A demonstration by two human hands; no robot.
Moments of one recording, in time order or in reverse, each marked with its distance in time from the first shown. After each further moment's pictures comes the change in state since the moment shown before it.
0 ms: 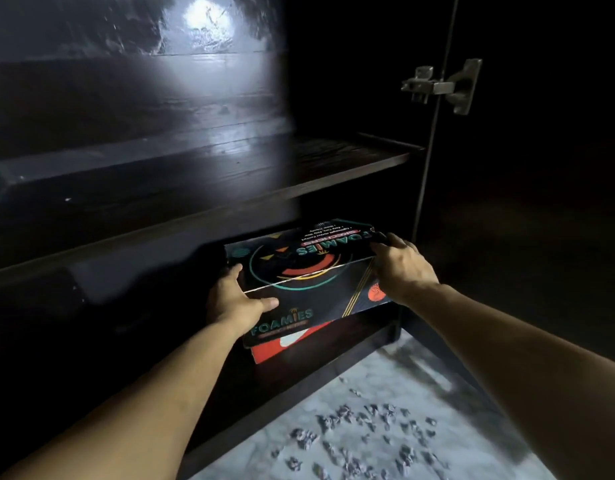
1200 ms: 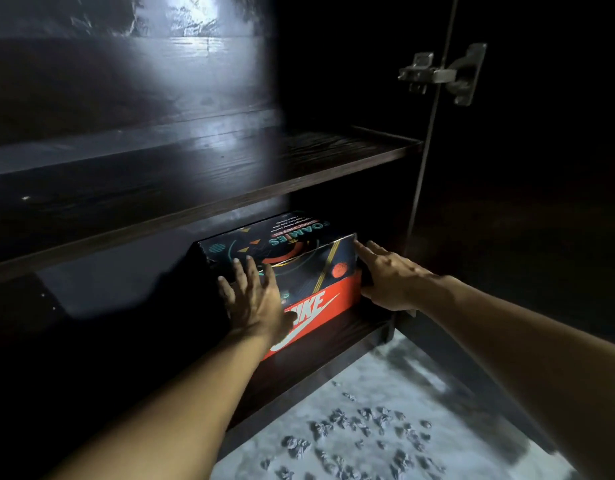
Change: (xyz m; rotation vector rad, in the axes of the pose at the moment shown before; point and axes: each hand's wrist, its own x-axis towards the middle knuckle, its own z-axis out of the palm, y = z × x) left_hand 0.004 0.010 0.057 0.893 -0.108 0.295; right_hand 0.002 -0.002 -0.008 -0.053 -0.282 -0.102
